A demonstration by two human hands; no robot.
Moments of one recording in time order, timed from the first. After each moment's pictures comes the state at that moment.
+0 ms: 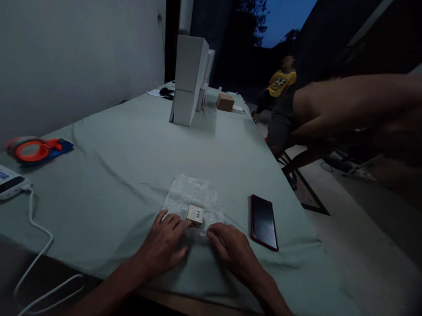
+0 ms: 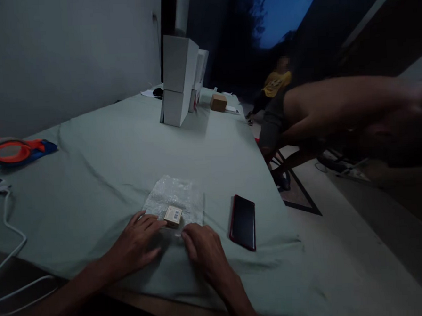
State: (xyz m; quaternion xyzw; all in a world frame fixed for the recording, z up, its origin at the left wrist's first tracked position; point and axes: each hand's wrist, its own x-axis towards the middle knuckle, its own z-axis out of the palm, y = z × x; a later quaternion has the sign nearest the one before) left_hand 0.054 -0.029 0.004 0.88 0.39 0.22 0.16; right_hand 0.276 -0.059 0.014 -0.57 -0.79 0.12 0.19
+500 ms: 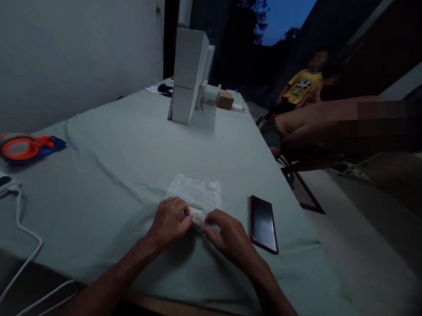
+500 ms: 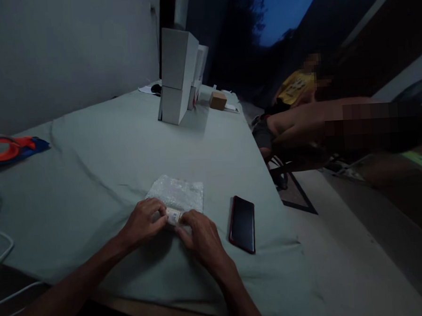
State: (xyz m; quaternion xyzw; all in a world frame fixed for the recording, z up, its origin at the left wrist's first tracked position) left_hand 0.081 0.023 0.000 0.80 0.45 0.33 0.23; right_hand 0.276 -0.029 0.029 -0.55 -0.79 0.14 0.23
